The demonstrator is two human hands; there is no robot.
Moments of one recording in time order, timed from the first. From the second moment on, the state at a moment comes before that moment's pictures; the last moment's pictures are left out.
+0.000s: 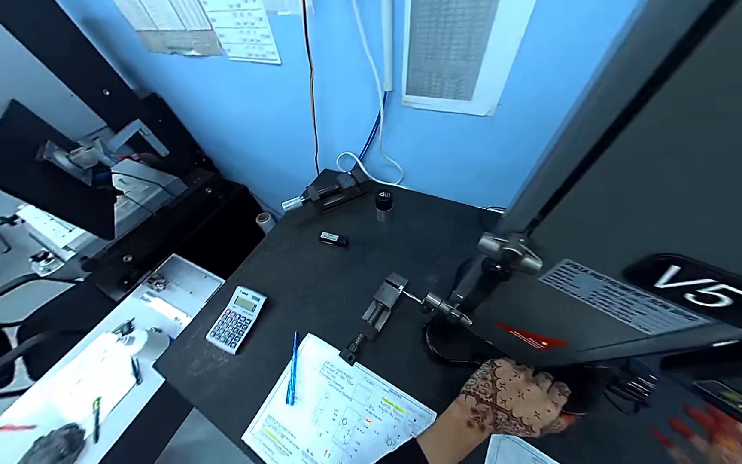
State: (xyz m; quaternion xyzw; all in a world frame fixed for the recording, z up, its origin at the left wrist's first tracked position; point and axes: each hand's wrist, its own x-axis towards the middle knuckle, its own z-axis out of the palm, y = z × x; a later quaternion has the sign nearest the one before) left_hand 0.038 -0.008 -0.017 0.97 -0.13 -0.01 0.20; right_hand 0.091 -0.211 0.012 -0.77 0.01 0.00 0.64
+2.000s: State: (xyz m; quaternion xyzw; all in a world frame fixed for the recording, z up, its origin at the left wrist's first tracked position) left_hand 0.051 -0.003 0.000 0.97 -0.14 -0.07 0.20; right_hand 0.153 -0.211 -0.012 -0.74 -0.09 0.10 0.66
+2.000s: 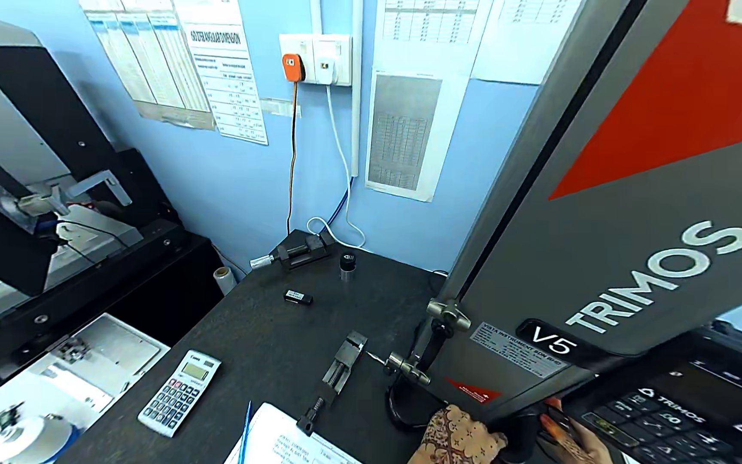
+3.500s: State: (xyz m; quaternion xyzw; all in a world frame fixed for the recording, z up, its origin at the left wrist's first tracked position) left_hand 0.034 0.001 -0.012 0.97 -0.10 -0.02 0.22; right_hand 0.137 -0.221 -0.019 -0.80 -0.16 0.10 0.57
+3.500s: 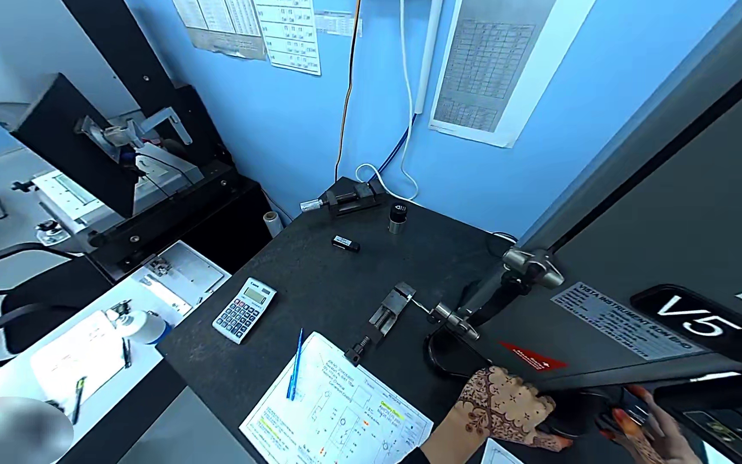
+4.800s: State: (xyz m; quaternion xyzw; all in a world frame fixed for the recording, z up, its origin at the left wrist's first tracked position) left_hand 0.032 0.008 -0.005 0.97 -0.15 0.08 0.18; right_hand 0.146 -0.208 -0.037 -0.78 -0.07 0.06 0.61
